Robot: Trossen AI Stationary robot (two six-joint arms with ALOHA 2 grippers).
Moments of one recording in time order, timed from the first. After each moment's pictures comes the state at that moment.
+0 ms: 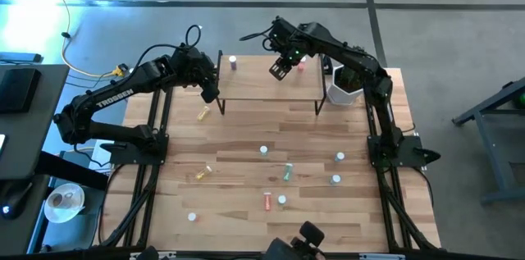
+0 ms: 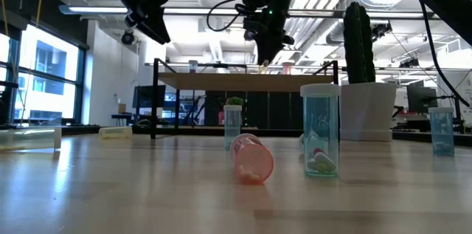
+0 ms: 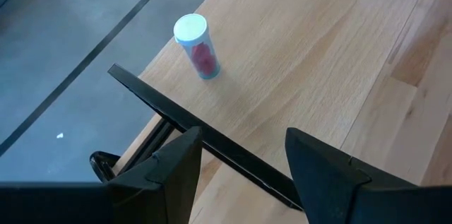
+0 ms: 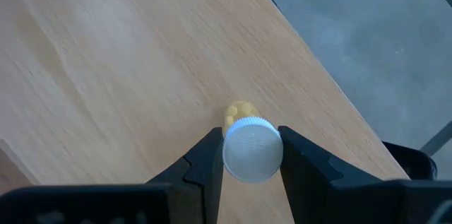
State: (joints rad) left arm 0.72 1.15 1.07 -0.69 -0.13 0.12; right arm -0.56 2.11 2.22 -1.28 0.10 0.07
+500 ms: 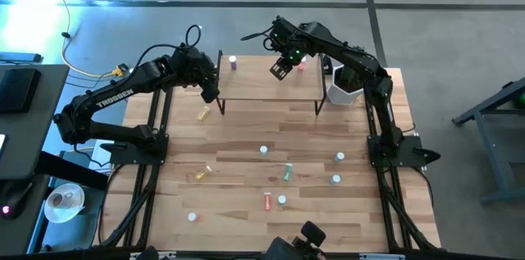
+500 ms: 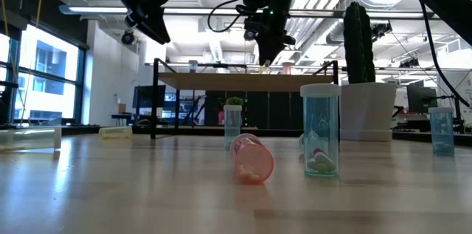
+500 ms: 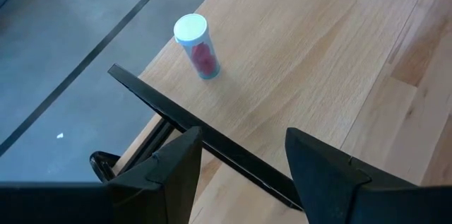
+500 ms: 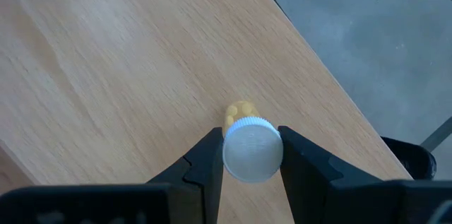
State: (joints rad) left arm 0.72 1.15 1.07 -0.69 -0.13 0.12; right arm -0.57 2.11 2.22 -1.29 0.10 0.07
